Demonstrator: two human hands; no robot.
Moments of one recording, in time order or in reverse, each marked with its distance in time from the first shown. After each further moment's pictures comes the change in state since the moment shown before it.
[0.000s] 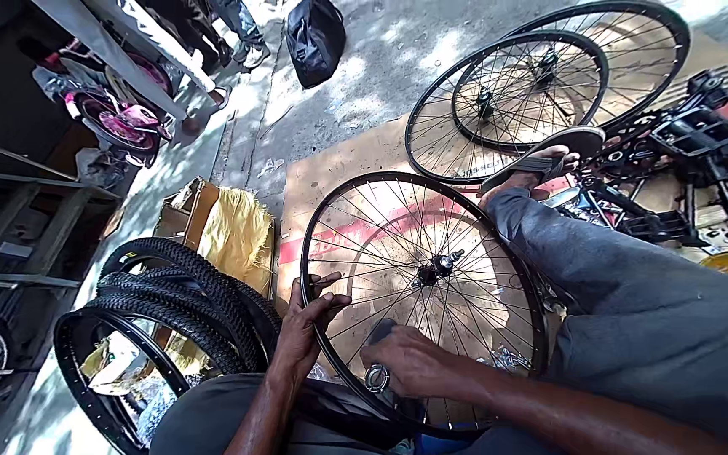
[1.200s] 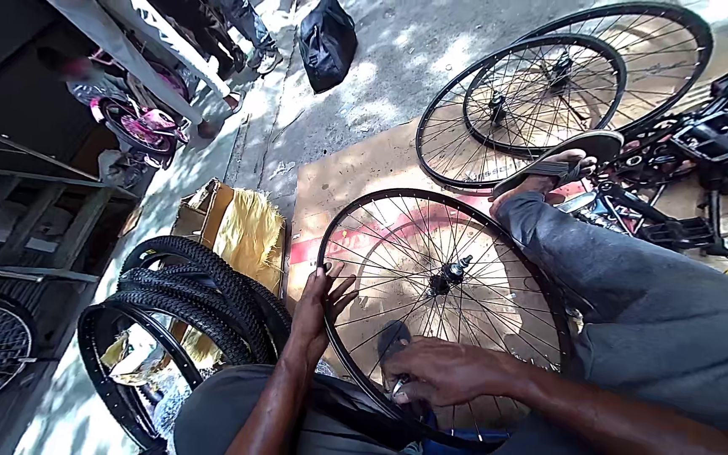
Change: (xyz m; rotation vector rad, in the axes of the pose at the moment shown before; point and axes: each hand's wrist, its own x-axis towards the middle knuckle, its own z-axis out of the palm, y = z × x) left_hand 0.019 0.005 0.001 0.000 0.124 -0.085; right_hand -0.017 0.009 -0.018 0.176 -0.228 -0.144
